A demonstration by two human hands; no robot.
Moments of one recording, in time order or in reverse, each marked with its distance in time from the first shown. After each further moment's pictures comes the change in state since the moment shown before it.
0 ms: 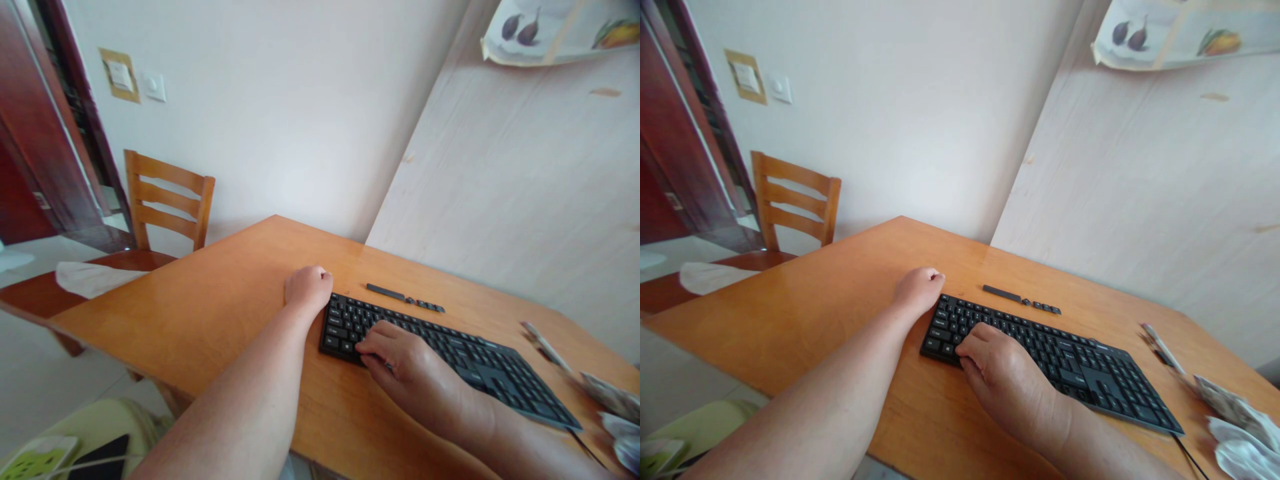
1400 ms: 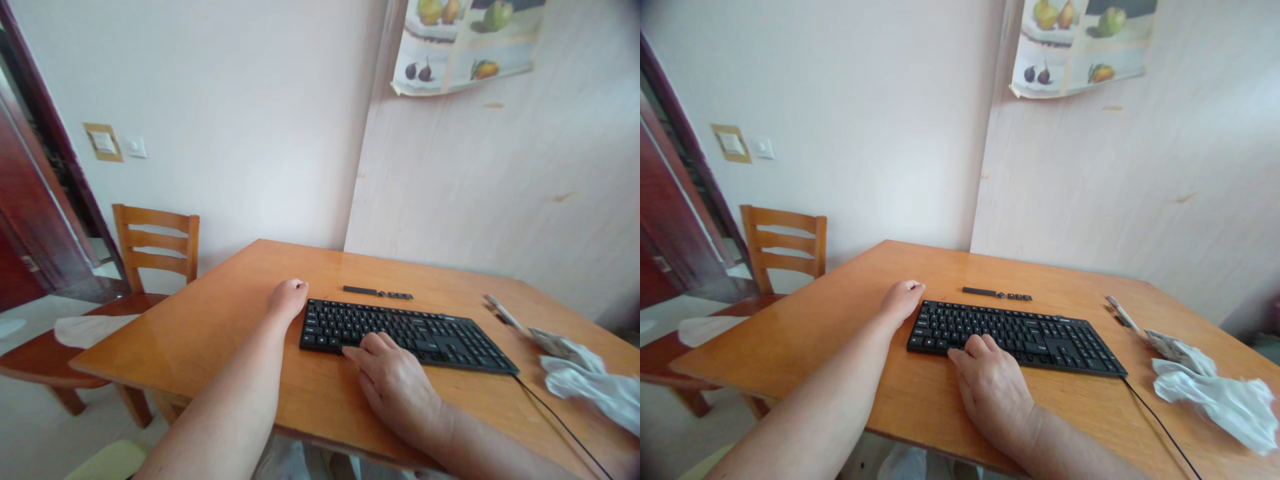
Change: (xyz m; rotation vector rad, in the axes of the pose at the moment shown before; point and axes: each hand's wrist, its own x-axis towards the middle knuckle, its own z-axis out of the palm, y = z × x) left_hand 0.001 -0.001 -0.010 -0.087 -0.088 -0.026; right_hand -0.049 -0.013 0.013 -0.241 0.130 0.159
